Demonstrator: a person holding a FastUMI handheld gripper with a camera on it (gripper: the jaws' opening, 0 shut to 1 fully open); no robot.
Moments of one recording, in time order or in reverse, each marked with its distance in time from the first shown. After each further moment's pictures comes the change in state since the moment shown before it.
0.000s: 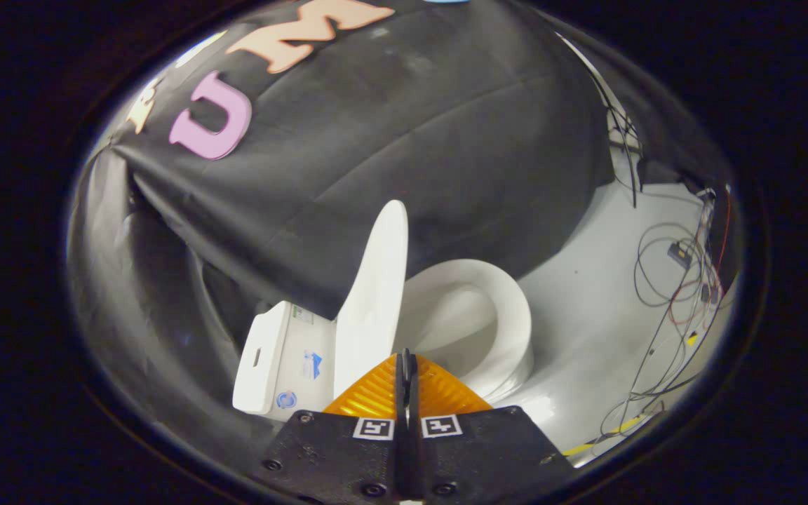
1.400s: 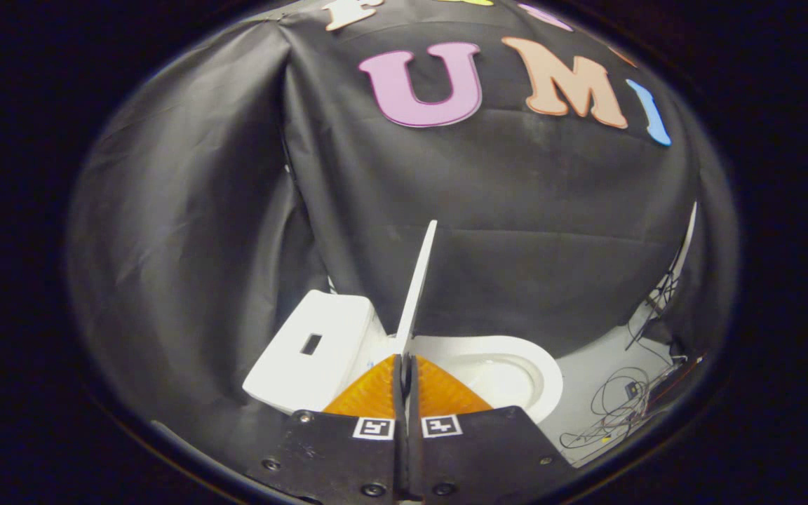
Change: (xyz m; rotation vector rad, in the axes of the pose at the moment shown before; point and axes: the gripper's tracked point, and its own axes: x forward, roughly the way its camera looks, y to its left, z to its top) arm -0.076 0.255 -0.021 -0.560 -0.114 -0.136
